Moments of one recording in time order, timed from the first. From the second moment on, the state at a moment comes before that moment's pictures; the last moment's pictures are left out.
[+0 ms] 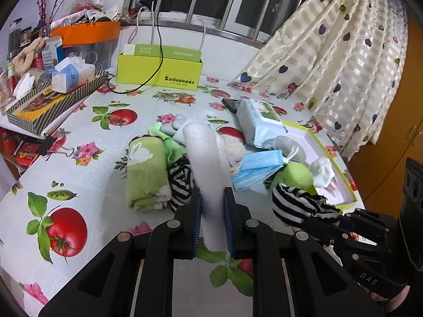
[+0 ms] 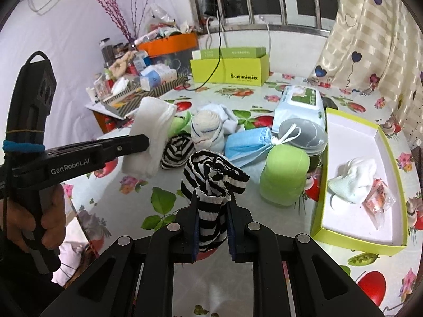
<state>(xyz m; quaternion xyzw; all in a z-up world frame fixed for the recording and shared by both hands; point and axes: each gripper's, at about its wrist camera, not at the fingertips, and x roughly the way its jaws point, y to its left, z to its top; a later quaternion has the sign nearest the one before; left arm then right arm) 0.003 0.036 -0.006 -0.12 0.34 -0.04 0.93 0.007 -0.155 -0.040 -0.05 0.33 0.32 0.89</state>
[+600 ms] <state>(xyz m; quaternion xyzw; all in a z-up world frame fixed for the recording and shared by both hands) 0.002 0.002 0.015 -0.10 0.33 -0.09 0.94 0.004 -0.186 -0.020 -0.04 0.30 0.30 0.91</state>
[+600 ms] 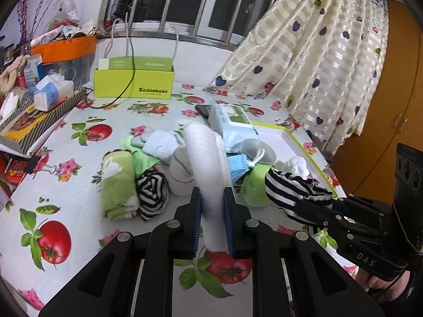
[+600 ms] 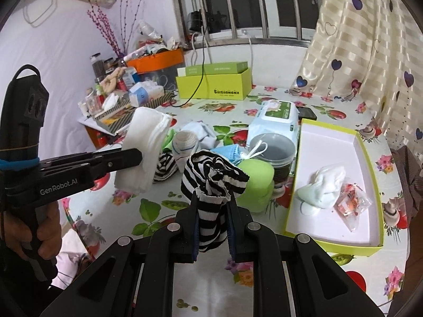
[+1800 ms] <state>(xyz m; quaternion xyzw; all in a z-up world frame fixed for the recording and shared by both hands) 0.036 -0.075 0.033 -0.06 0.33 -0.16 0.93 0.031 -0.295 -0.002 0.01 0.28 0.21 0.94</state>
